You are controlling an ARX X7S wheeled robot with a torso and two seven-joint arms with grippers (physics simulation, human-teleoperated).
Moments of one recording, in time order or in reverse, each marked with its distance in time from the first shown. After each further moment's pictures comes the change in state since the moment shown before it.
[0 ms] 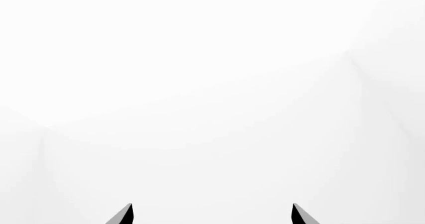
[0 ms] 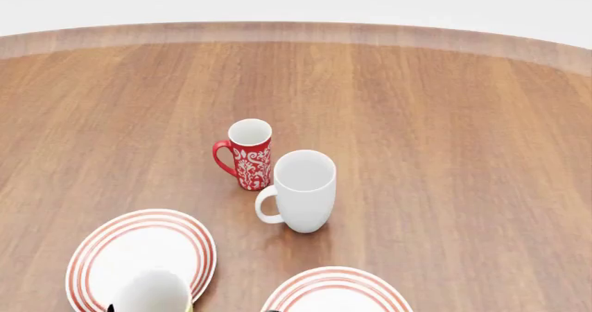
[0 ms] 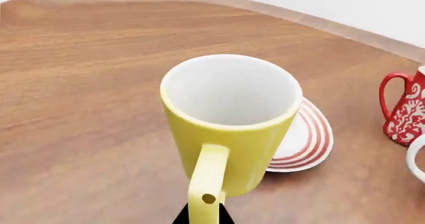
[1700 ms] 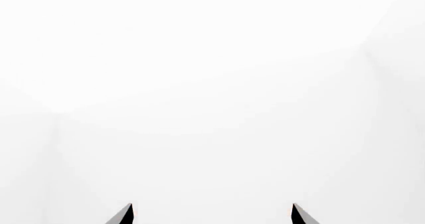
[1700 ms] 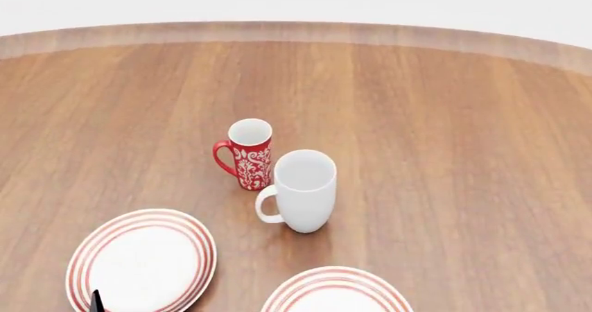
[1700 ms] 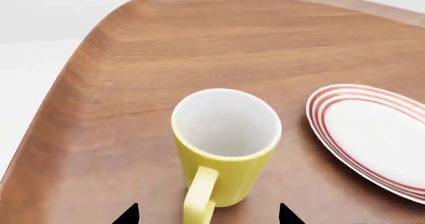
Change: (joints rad) left arm 0.006 0.048 -0.058 0.003 -0.062 -0.014 0.069; right arm -0.154 -0.038 0.039 -0.196 -0.161 0.111 -0.229
